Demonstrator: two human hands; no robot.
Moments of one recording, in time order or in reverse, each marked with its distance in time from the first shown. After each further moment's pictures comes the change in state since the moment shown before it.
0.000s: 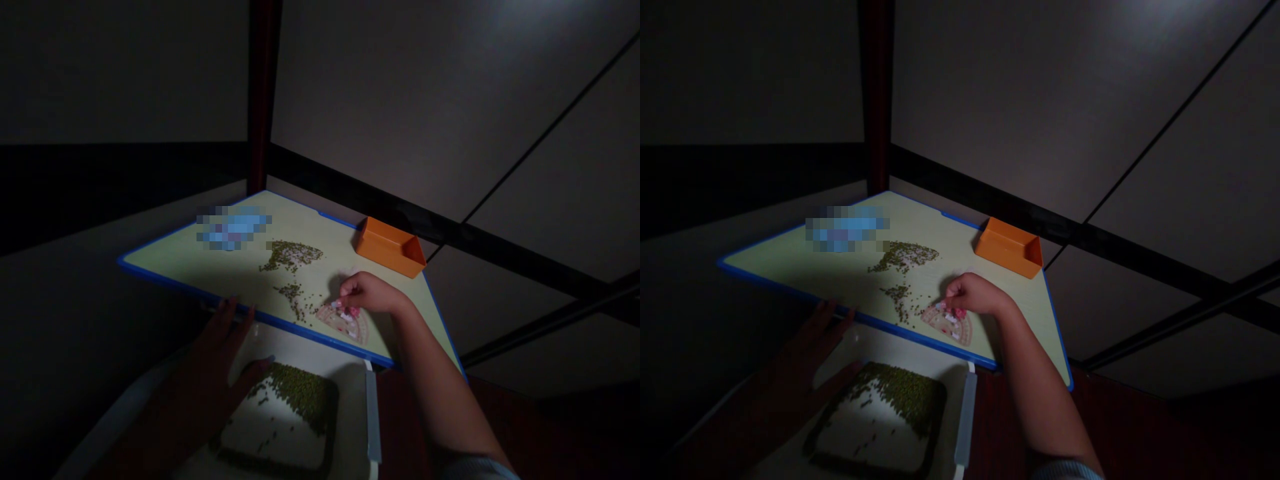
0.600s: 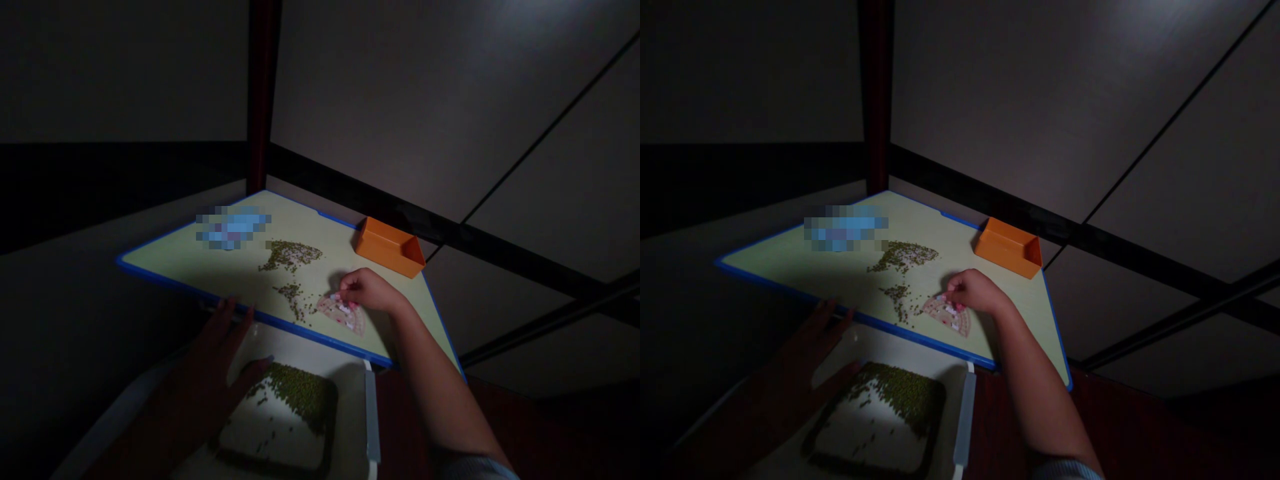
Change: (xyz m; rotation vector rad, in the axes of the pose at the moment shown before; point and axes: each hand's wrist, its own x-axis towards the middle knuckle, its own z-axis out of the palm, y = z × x) left_hand 0.001 0.001 -0.002 -0.007 -0.028 -0.010; right_hand 0.003 0.000 0.001 -0.080 0.158 0.022
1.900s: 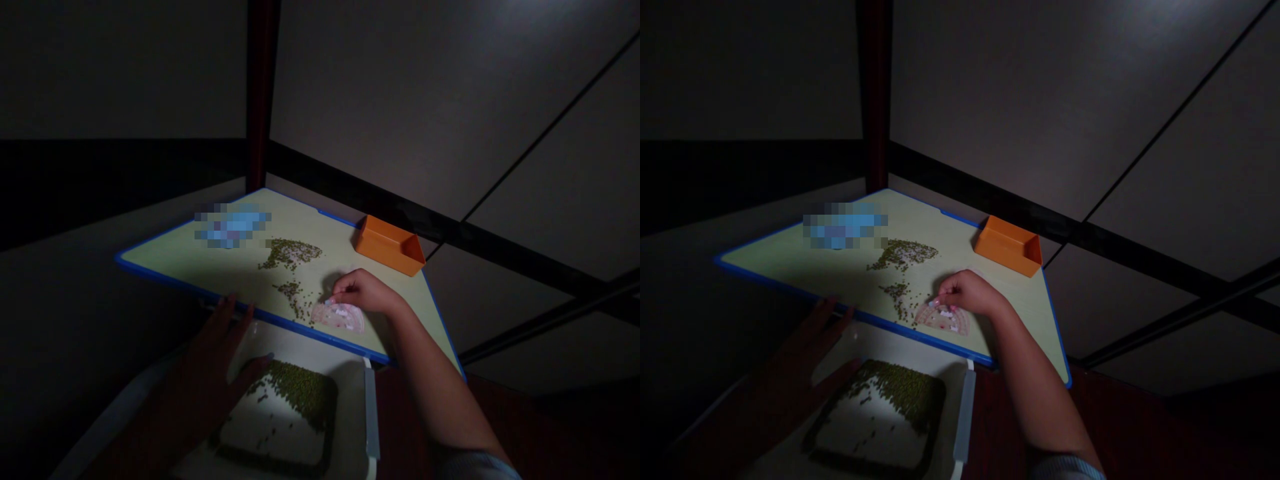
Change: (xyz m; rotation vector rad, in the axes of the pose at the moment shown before) left_hand 0.001 0.000 0.001 0.009 0.010 0.009; right_hand 0.003 0.001 0.007 0.055 -0.055 -0.148
